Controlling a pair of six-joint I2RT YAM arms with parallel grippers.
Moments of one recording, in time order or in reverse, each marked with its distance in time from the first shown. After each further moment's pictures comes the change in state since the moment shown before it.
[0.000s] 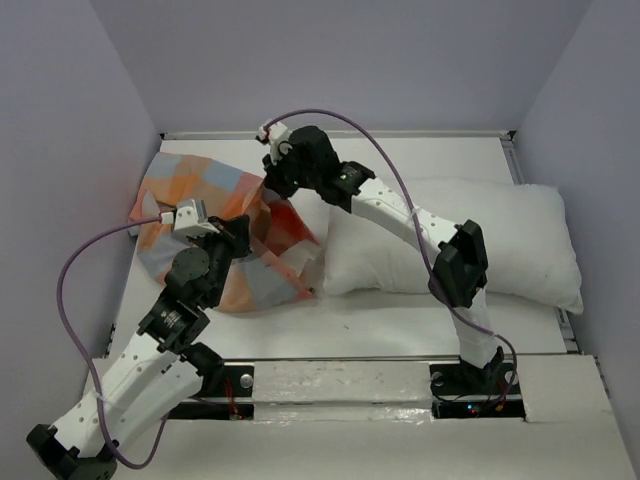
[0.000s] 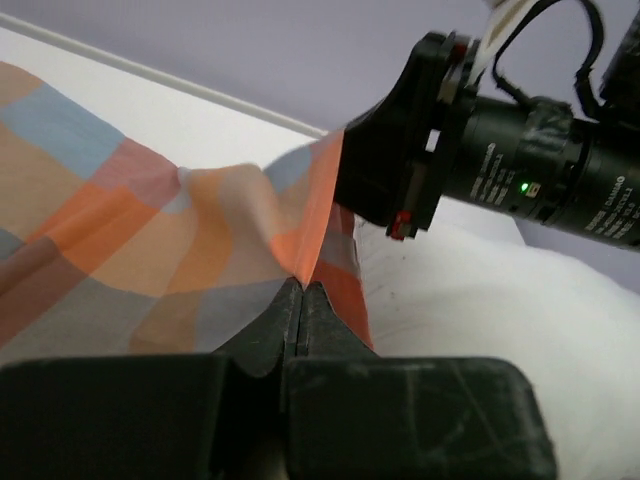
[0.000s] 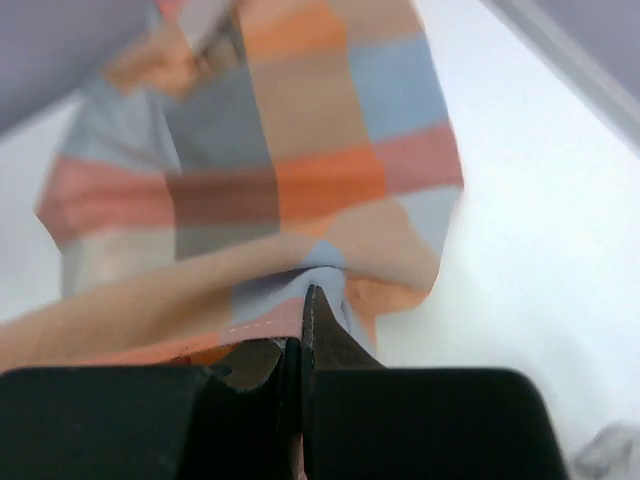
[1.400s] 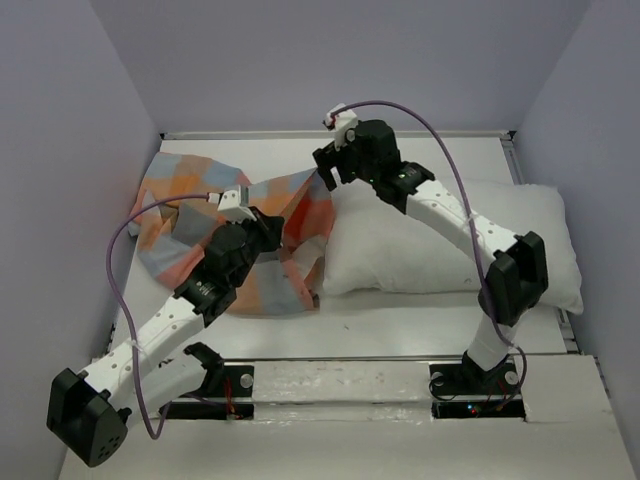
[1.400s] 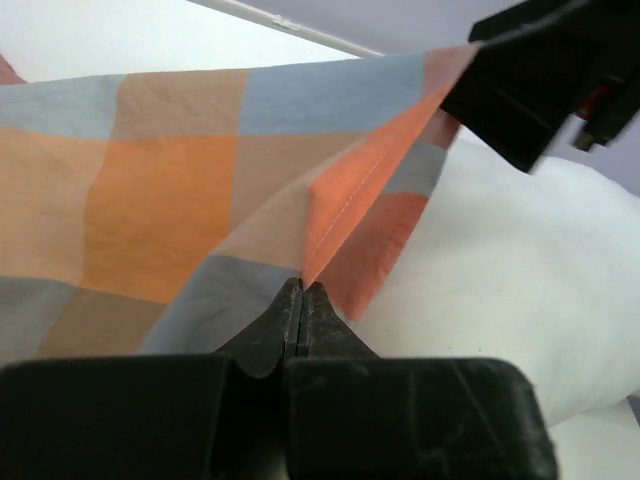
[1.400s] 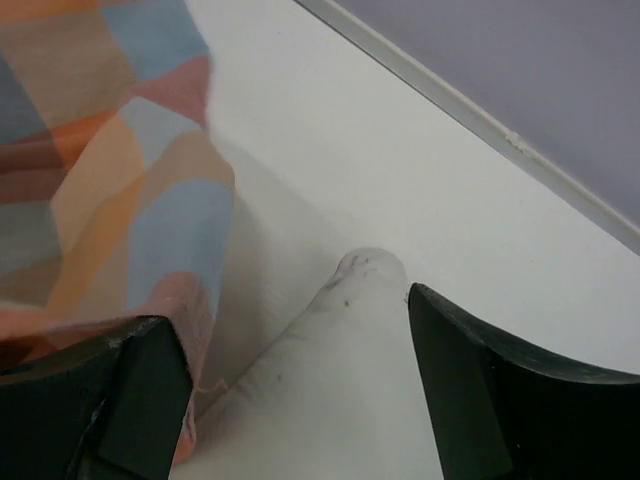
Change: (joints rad) left arm 0.010 0.266 0.005 0.125 0.167 -0.060; right arm -0.152 -0.231 -0.267 0.131 0.177 -0.118
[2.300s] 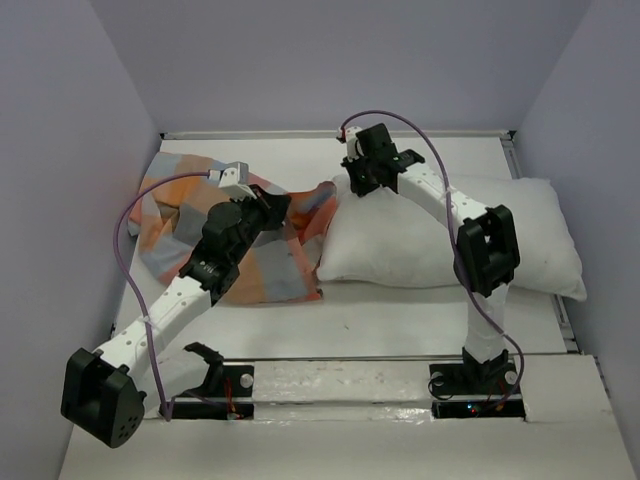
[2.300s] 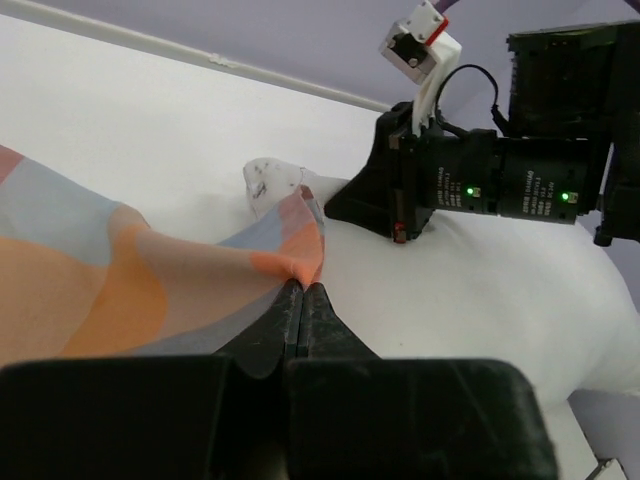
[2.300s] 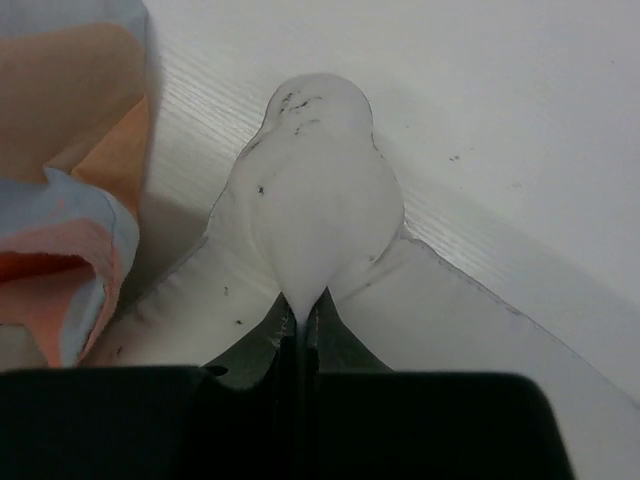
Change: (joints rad) left arm 0.103 0.160 0.097 0.150 0.217 -0.020; right arm -0.162 0.216 0.128 -0.365 -0.074 0.063
